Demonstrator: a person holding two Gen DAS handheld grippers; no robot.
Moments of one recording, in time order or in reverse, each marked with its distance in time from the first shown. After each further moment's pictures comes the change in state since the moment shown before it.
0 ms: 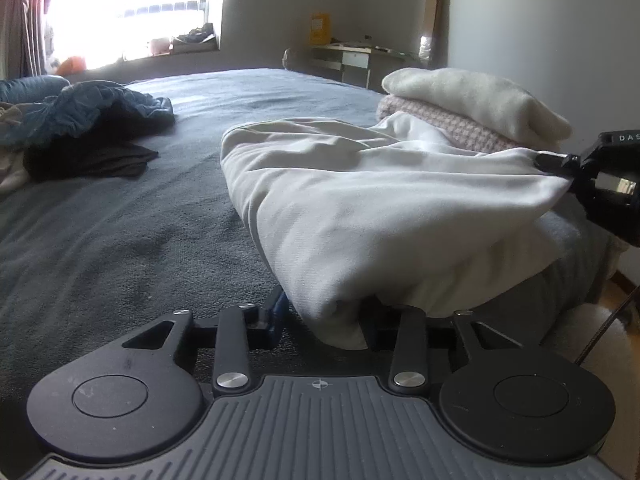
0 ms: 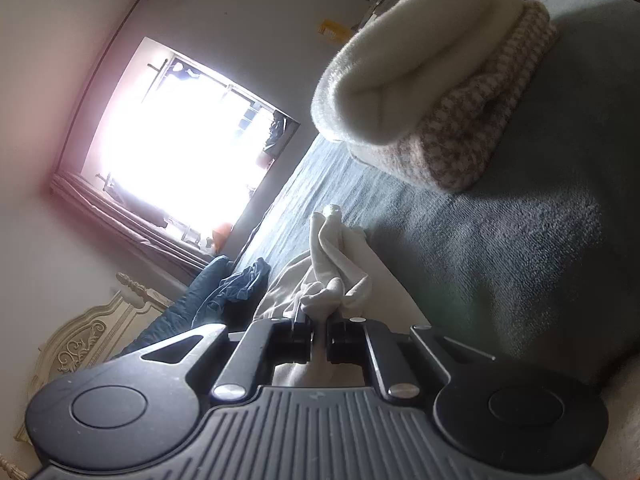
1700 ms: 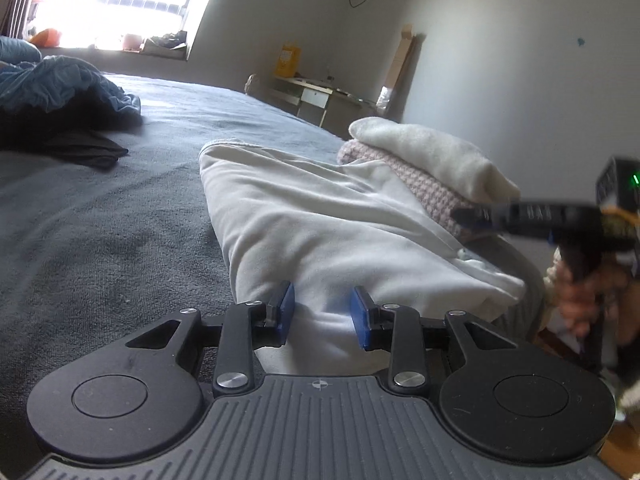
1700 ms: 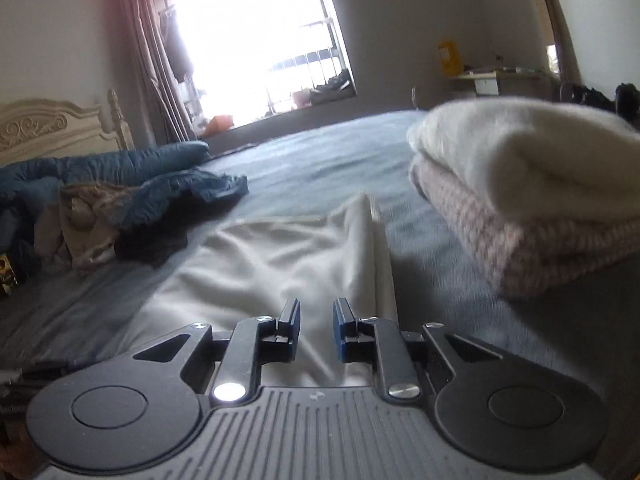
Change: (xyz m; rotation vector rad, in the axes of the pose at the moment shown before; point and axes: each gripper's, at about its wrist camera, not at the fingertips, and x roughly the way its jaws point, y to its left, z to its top) left arm 0.002 0.041 -0.004 -0.128 -0.111 -0.257; right arm 0.032 0.077 -0.015 -0.721 0.091 -0.153
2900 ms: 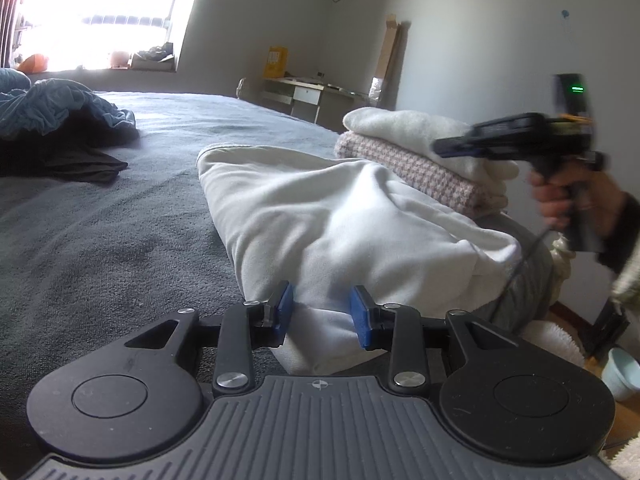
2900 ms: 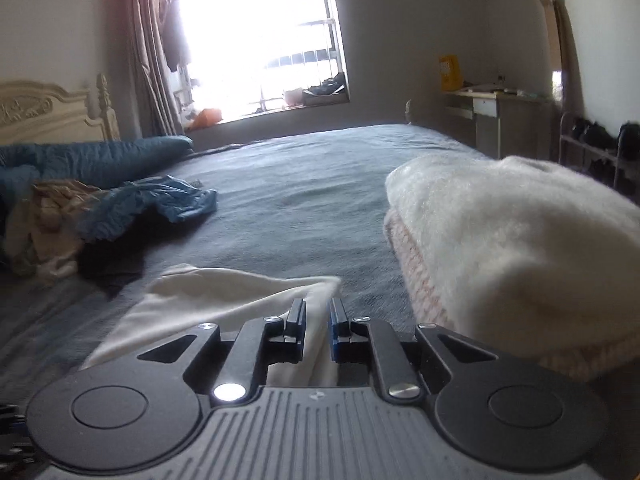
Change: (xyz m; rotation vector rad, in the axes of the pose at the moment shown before) left arm -0.006 -0.006 -0.004 0.099 0.017 0.025; right arm 0.032 -0.029 0.052 -0.045 0.064 -0.008
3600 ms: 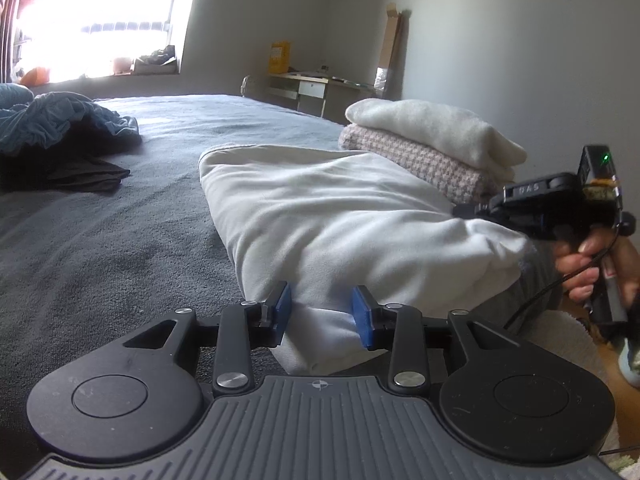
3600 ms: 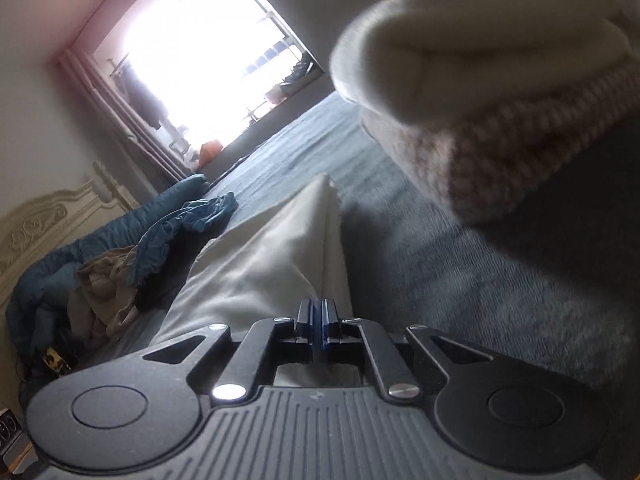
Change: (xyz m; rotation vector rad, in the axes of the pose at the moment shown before) left arm 0.004 -0.010 0.004 0.052 0.027 0.049; right arm -0.006 -0.051 -0.091 0.463 0.000 0.159
